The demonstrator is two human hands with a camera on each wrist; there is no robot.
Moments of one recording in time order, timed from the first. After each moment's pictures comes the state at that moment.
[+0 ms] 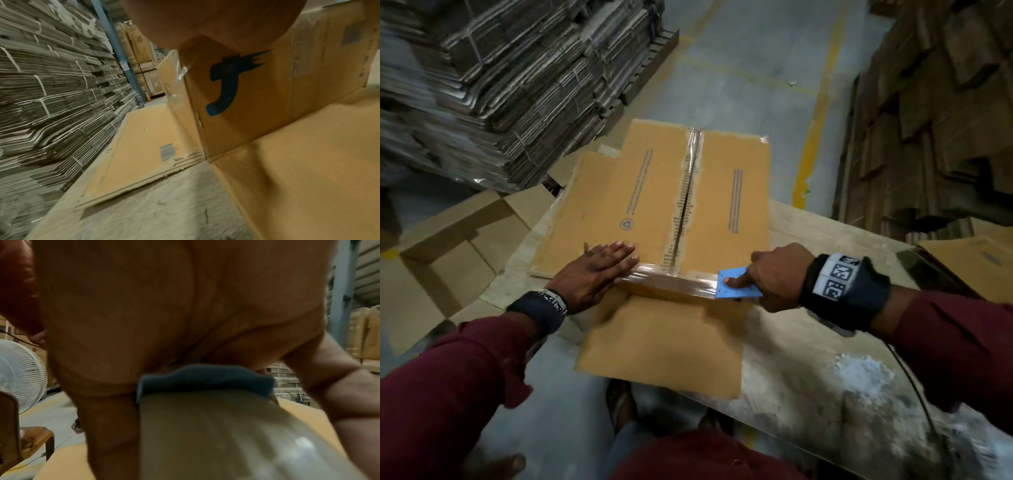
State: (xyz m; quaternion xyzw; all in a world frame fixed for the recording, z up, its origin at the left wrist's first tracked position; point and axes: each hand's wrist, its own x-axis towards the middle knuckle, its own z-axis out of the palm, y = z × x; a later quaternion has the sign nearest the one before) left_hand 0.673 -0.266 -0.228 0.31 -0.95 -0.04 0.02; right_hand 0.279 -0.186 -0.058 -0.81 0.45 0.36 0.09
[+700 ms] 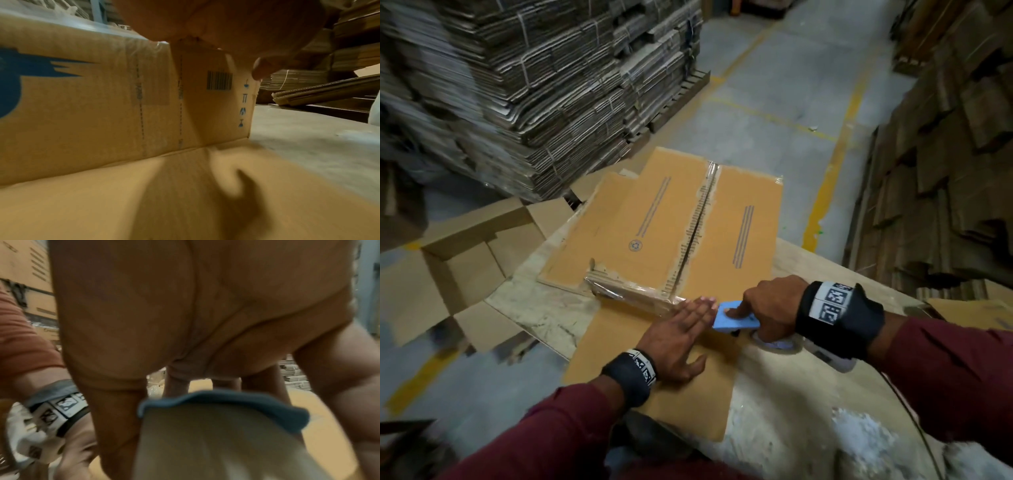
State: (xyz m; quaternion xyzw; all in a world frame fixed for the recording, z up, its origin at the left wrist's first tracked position) left_hand 0.498 -0.168 -0.228 0.37 -0.92 -0.09 0.05; right_hand 0.282 -0.204 -0.036 -0.81 0.44 0.36 0.15
